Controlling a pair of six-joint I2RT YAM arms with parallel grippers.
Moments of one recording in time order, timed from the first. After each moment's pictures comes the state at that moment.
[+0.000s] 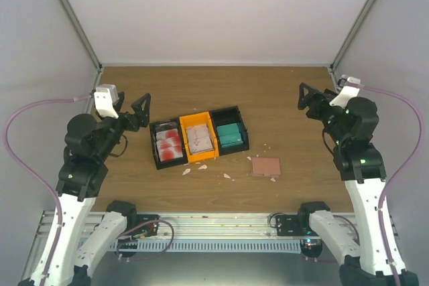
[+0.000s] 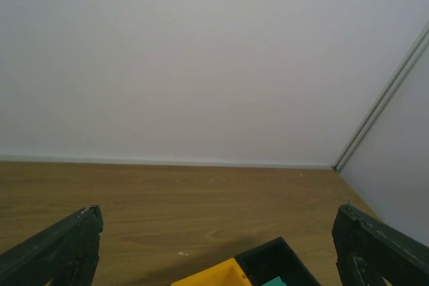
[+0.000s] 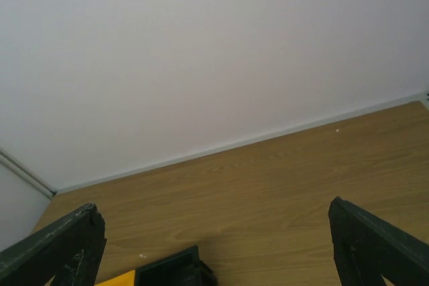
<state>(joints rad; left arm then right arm) -0.22 0.67 1.02 -0.41 0.07 -0.29 0.12 0.79 1.11 -0.49 -0.04 0.40</state>
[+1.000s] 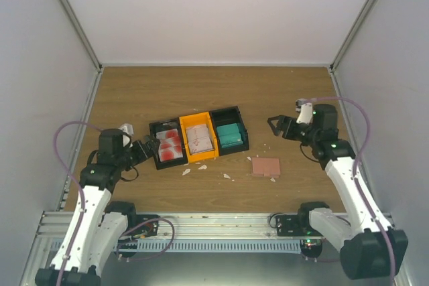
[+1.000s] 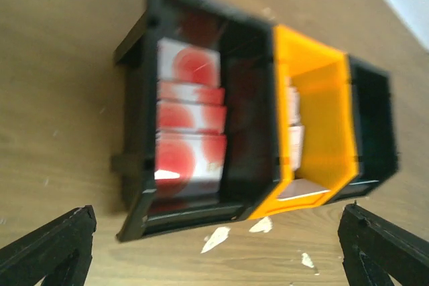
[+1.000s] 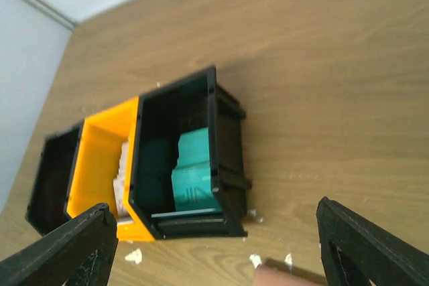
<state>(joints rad) -0.06 0.65 0.65 -0.72 0.29 -0.61 0.04 0.93 0.79 -0.45 -0.48 0.36</state>
